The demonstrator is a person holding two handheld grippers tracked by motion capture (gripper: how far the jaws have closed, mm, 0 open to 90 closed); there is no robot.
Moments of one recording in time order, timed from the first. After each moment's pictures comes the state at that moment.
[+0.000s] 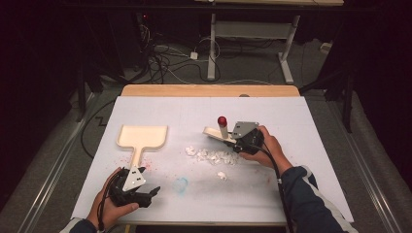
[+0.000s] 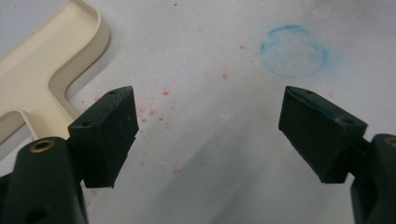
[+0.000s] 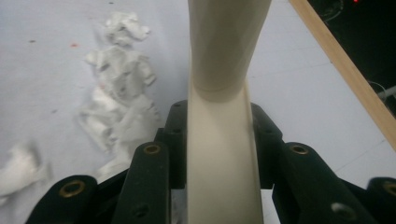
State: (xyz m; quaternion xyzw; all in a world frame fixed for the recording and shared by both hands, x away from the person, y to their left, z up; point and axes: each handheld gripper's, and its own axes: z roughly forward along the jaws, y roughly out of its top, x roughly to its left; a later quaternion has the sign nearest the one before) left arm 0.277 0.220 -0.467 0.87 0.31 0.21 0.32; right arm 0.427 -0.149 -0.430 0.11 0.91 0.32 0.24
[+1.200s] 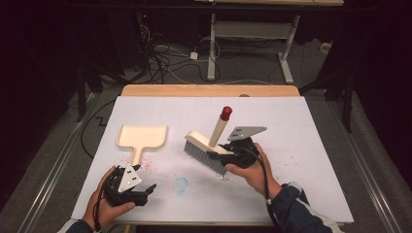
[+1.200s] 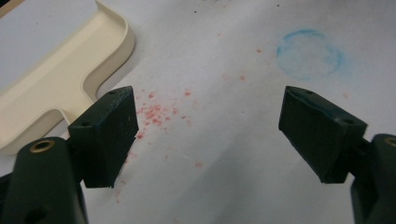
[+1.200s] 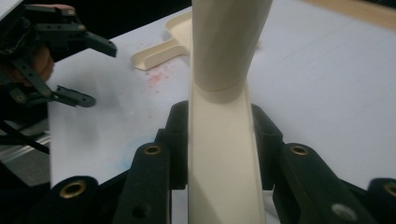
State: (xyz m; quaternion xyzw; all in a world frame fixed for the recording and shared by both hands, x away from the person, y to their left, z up) left arm 0.272 0.227 -0.459 0.87 0.31 0.24 0.31; right arm 0.366 -0.117 -0.402 0.26 0.84 0.47 0.07
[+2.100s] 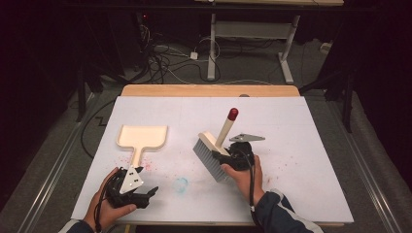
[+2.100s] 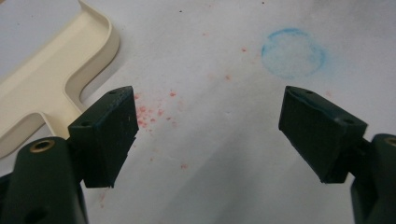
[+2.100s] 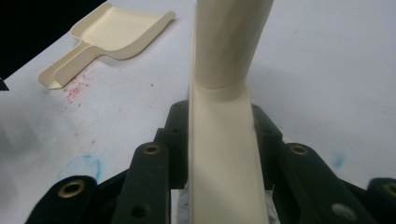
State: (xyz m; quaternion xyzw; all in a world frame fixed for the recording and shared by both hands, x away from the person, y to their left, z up) left arm 0.271 0.224 -0.461 0.87 0.30 0.22 0.32; right arm 0.373 -0.121 -0.449 0.44 0.77 0.44 0.10
